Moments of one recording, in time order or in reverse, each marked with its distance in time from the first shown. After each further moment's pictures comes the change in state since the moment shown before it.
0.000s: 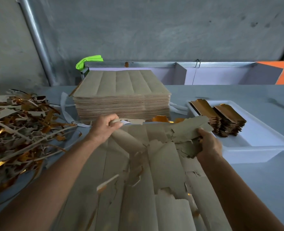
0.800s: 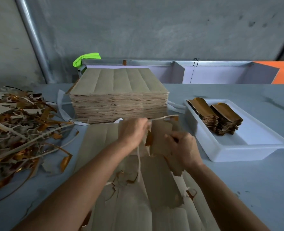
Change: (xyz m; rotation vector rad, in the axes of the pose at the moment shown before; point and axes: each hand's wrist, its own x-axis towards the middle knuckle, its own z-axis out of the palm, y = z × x) left_hand -0.006 0.073 0.070 0.563 -0.026 0.114; right_hand -0.039 0.028 0.014 -0.783 -0.369 -0.784
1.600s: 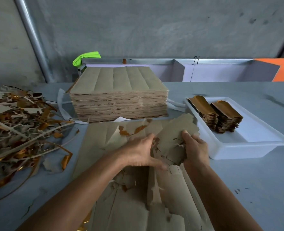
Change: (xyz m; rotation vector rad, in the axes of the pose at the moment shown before) left_hand -0.041 0.010 -0.004 -0.188 -0.671 0.016; right_hand -0.008 -0.003 -0.008 0.758 0.235 0.682
